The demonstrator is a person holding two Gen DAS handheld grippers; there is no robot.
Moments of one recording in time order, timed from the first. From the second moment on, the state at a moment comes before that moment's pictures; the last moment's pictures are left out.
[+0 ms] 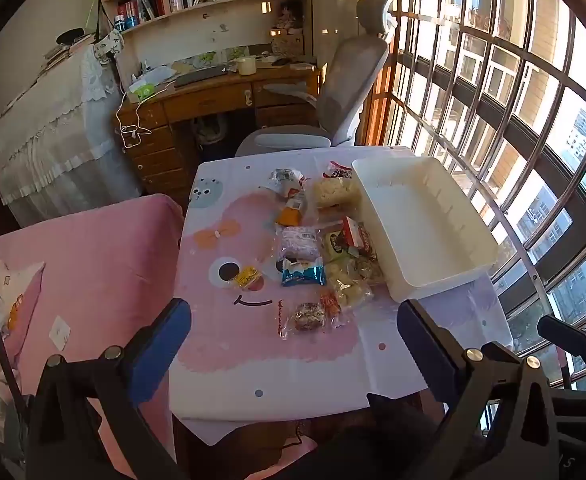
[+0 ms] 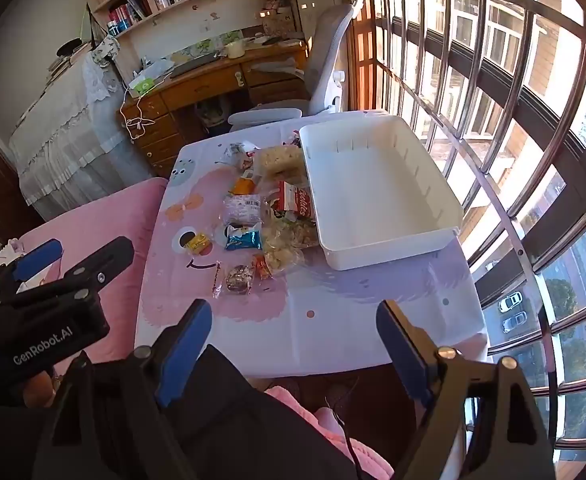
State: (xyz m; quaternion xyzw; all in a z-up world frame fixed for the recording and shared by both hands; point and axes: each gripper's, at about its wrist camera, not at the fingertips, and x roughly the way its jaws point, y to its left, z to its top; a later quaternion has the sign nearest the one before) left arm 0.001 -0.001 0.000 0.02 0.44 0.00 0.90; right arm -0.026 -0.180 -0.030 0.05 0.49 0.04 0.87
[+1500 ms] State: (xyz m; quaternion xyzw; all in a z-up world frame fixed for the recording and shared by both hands) left arm 0.000 -0.021 -0.007 -0.01 0.45 0.03 0.89; right arm -0.014 -0.204 -0.041 0.03 0.51 0.07 0.86
